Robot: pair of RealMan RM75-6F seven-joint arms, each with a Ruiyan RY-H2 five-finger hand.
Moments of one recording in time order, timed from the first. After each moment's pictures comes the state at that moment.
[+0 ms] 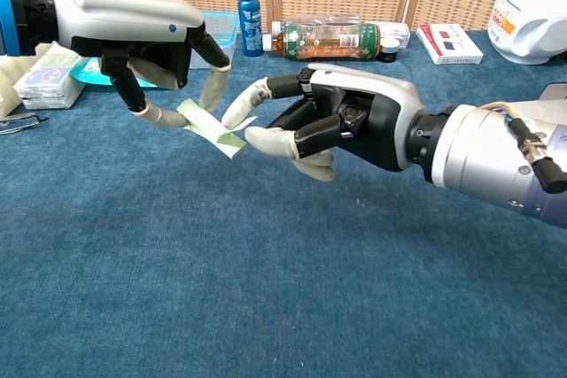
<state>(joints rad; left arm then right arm) -0.98 -1.18 -0.02 -1.65 1.61 0.79 -0.05 0.74 -1.61 0.16 -1.67 -1.39 0.87 0.75</state>
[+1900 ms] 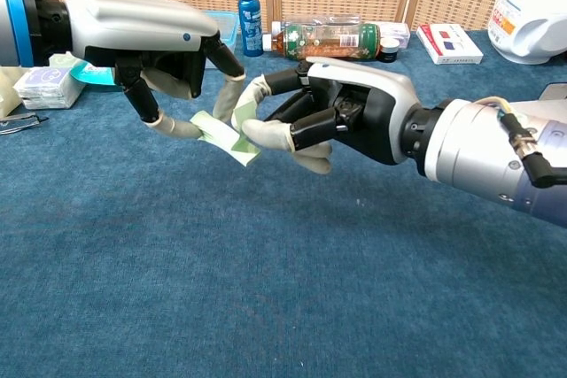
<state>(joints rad) -0.98 -1.21 -0.02 -1.65 1.62 0.79 -0.07 0.73 -1.63 0.19 -1.66 -1.37 0.87 0.71</state>
